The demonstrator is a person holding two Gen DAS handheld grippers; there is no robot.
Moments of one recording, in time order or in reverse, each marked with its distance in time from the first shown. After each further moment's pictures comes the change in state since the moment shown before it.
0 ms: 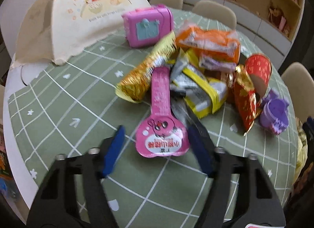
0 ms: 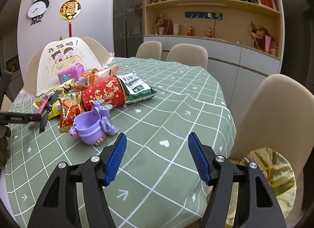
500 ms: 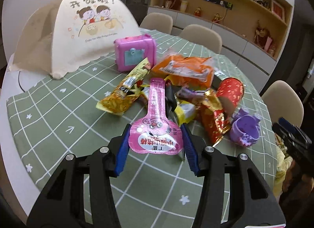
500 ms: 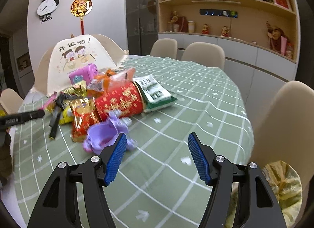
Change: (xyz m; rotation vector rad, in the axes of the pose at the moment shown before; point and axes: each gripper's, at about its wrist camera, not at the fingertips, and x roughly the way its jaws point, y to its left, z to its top) left arm -0.045 -0.012 -0.002 -0.045 -0.196 -0.107; right arm 0.026 0.018 0.037 -0.010 0.039 0.129
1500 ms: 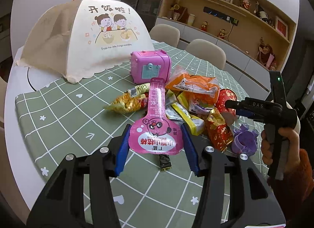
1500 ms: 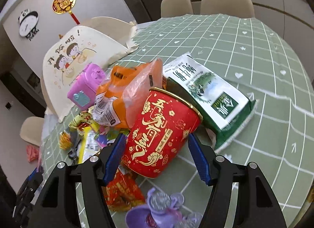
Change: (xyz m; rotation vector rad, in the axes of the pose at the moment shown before) left arm -0.023 0.039 0.007 -0.090 -0.066 -0.007; right arm 0.144 0.035 0.078 0.226 0.315 0.188
